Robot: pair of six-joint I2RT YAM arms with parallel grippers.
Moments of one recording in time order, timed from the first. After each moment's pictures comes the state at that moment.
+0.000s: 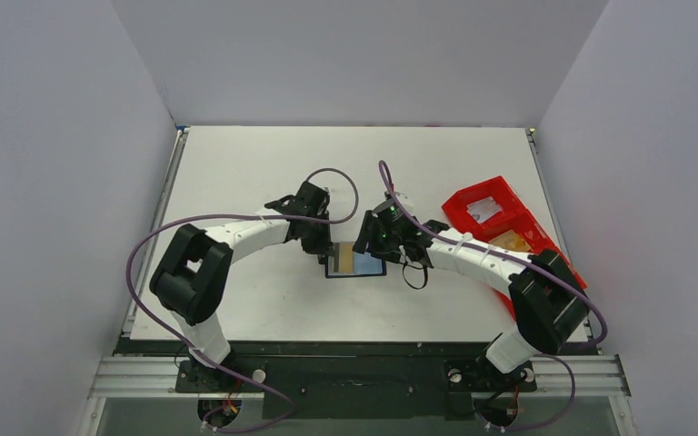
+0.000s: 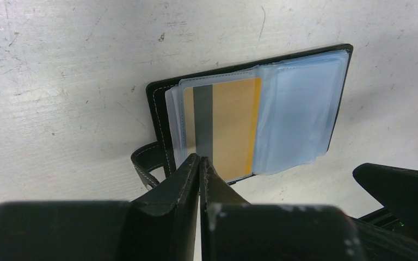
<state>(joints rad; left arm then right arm) -0.58 1.75 1.11 -0.42 0.12 -0.65 0.74 1.55 0.98 -0.31 0.07 0.88</state>
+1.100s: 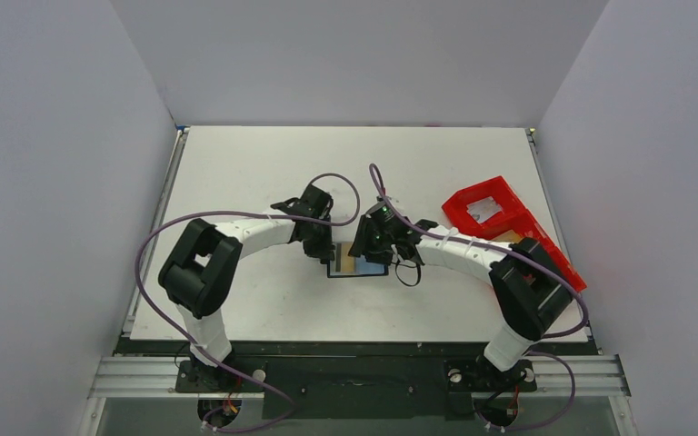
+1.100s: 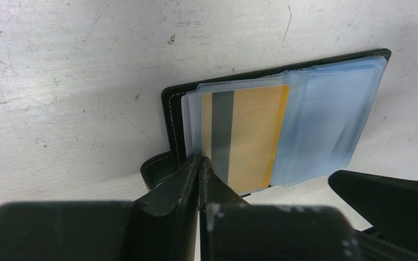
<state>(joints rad) -0.59 1.82 1.11 -0.41 0.11 -0.66 0.73 1.65 1.00 -0.27 0.01 0.88</state>
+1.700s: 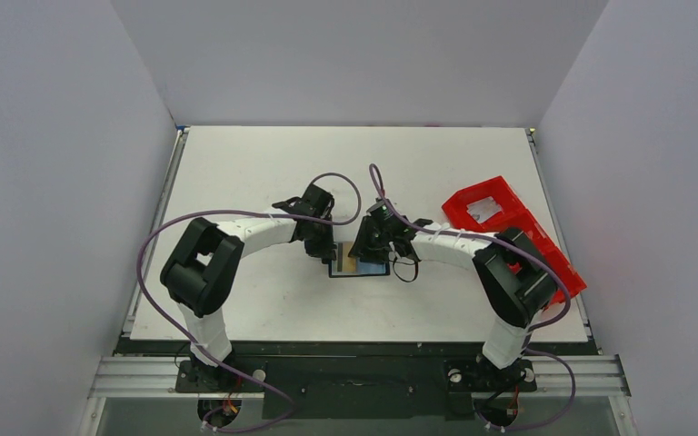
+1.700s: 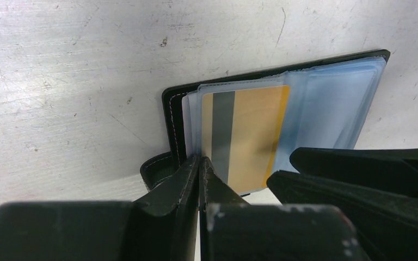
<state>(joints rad) -0.60 1.83 1.13 -0.41 0.12 -0.68 0.70 1.75 1.00 -0.17 -0.08 0.91</state>
